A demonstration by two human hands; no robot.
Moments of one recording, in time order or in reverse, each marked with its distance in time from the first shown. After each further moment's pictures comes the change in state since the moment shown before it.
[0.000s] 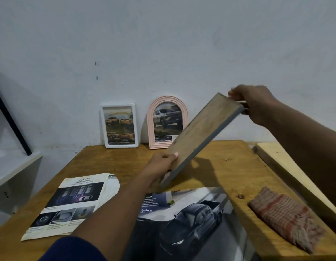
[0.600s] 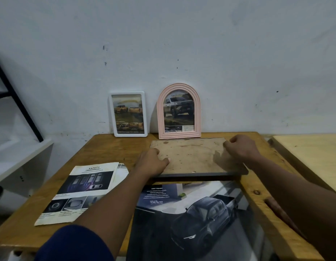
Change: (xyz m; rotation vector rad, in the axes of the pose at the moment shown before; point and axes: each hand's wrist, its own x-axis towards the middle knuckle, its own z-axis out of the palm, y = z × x) left_hand 0.019 -0.052 -0.039 0.582 0.237 0.030; right_hand -0.017 0.160 0.054 -0.679 -0.085 0.116
